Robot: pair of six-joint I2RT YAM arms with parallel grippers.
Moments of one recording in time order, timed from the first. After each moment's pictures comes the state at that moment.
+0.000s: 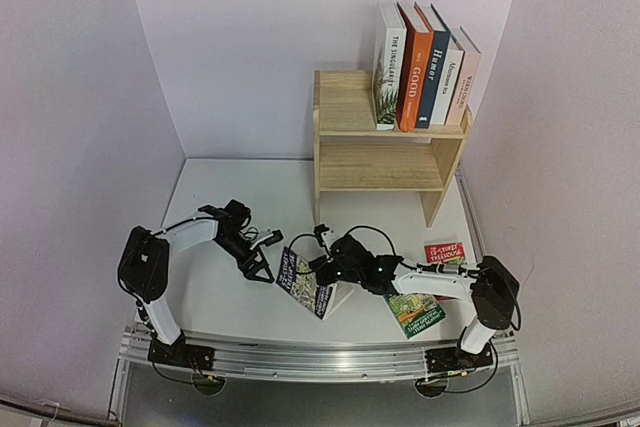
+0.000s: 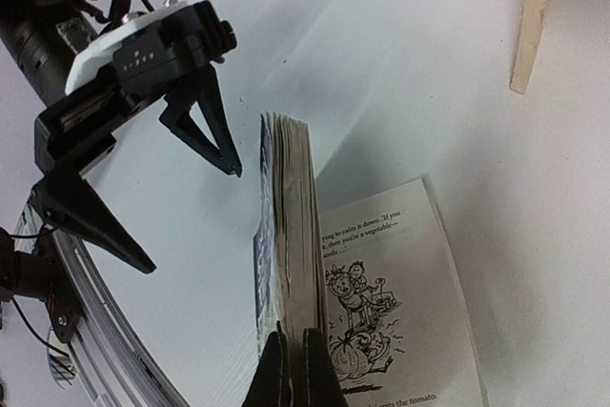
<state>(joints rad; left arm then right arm) -0.48 1.81 1.21 -0.86 0.78 0.55 1.04 1.72 1.14 -0.06 0.05 0.58</state>
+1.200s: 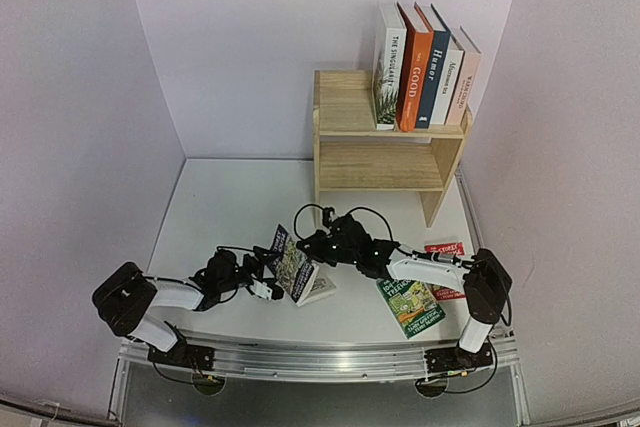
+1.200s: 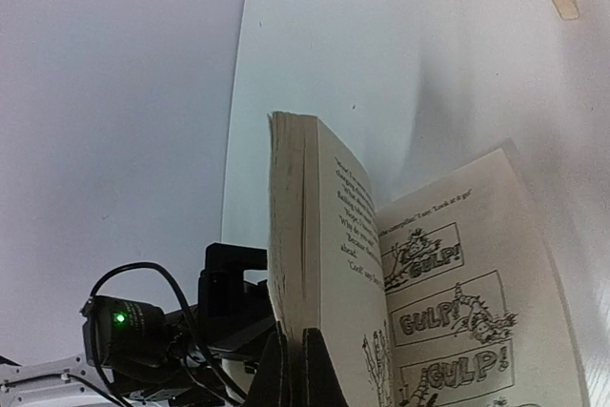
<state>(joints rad) -0.71 1.47 0.39 0.66 0.29 1.42 0.98 1.79 1.27 0.04 -0.10 1.17</state>
